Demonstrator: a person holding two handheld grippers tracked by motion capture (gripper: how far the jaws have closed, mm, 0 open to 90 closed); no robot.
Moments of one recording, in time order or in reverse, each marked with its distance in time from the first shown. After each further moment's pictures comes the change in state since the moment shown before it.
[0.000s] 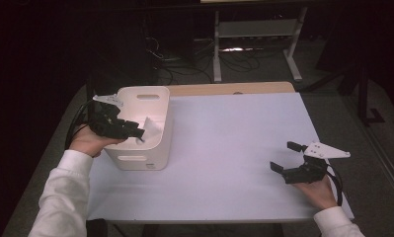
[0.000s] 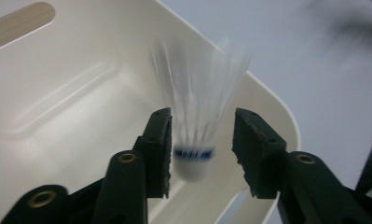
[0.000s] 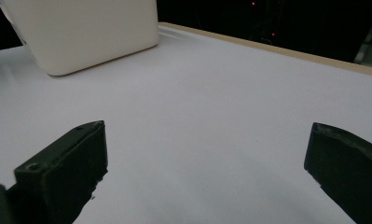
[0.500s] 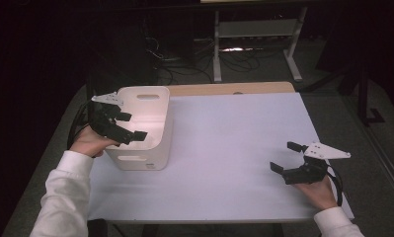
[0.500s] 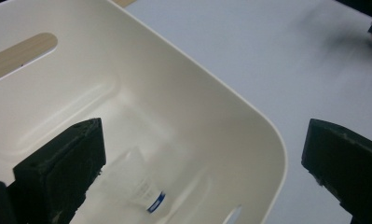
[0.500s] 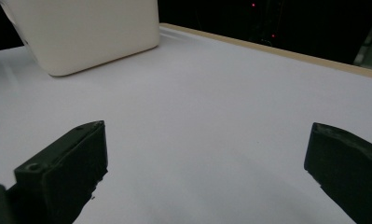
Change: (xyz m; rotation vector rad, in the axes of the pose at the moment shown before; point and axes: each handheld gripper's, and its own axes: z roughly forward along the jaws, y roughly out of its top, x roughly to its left) left arm -0.010 0.003 -0.004 -0.084 0.024 0.039; right arm 0.002 0.001 -0.001 0.000 -0.001 0.001
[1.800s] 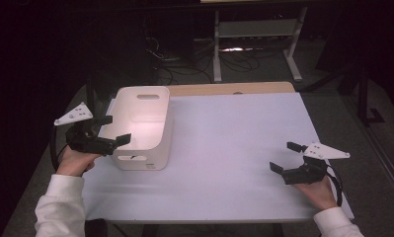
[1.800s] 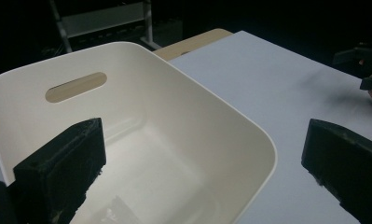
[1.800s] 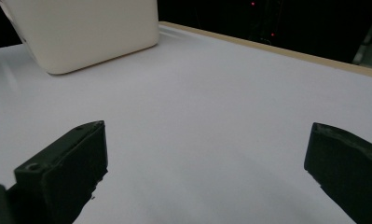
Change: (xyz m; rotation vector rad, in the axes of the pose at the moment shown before) left arm -0.011 -0.050 -0.039 -0.293 0.098 -0.028; right arm 0.000 0.000 0.001 0.003 -0.006 -0.006
